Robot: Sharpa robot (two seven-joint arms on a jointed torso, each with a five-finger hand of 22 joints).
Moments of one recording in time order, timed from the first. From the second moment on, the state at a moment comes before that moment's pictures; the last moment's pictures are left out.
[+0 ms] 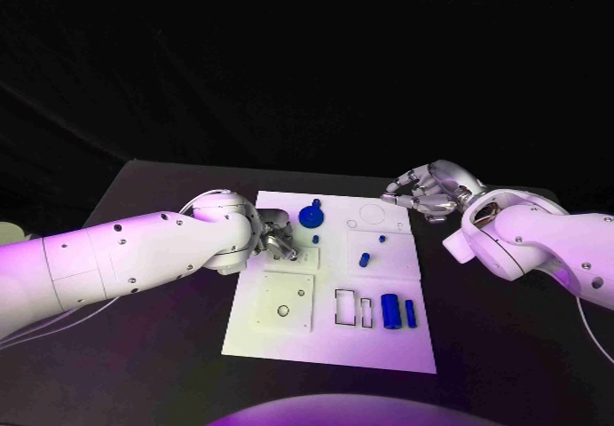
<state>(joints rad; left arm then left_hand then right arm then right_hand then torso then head) 1.21 -0.71 -0.07 1.50 -1.22 0.12 -0.51 1.02 -0.22 0.86 0.21 0.33 0.83 0.04 0.91 0.74 1.34 -0.04 1.28 1.11 1.47 -0.09 1.53 1.31 0.10 1.34 0.02 1.40 1.14 1.29 -0.92 -0.14 1.61 -0.80 -0.48 -0.07 1.35 -0.07 -0.03 0.29 0.28 0.84 0.16 0.28 0.41 1.34 0.08 1.32 1.28 1.47 0.00 1.53 1.31 0.08 1.37 0.11 1.24 1.30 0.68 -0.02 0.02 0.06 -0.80</state>
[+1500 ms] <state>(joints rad) 1.21 -0.71 -0.07 1.49 -1.22 0.14 -0.51 0.89 -0.21 0.88 0.15 0.32 0.86 0.02 0.89 0.86 1.35 -0.05 1.29 1.12 1.47 -0.10 1.53 1.31 0.10 1.35 0.01 1.40 1.15 1.29 -0.92 -0.14 1.60 -0.79 -0.47 -0.06 1.21 -0.02 -0.09 0.29 0.28 0.84 0.16 0.29 0.41 1.34 0.08 1.32 1.28 1.47 0.00 1.52 1.31 0.08 1.37 0.11 1.22 1.30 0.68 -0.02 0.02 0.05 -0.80</state>
